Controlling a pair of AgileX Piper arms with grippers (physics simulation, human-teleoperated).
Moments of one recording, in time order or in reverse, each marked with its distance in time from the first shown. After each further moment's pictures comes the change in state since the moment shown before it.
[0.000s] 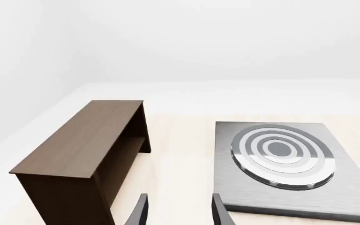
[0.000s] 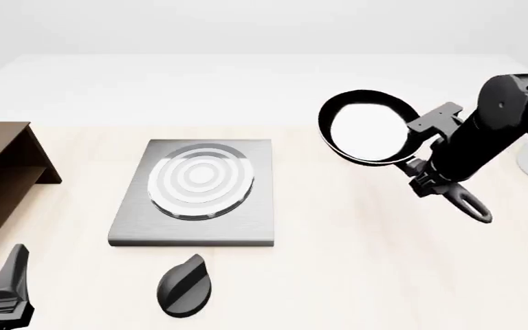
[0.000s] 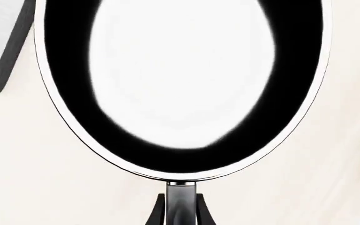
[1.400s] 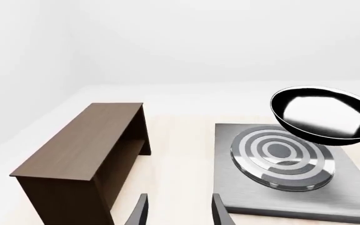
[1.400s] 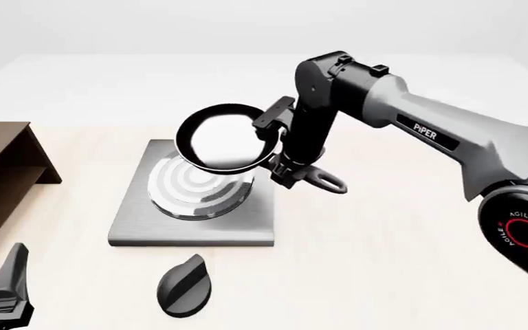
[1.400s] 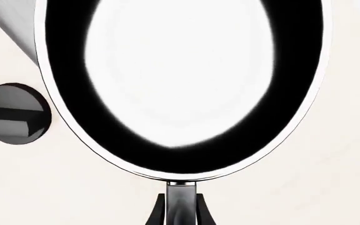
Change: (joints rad) left arm -0.003 0.000 0.000 -0.011 0.005; right arm 0.511 0.453 -0.618 0.258 0.097
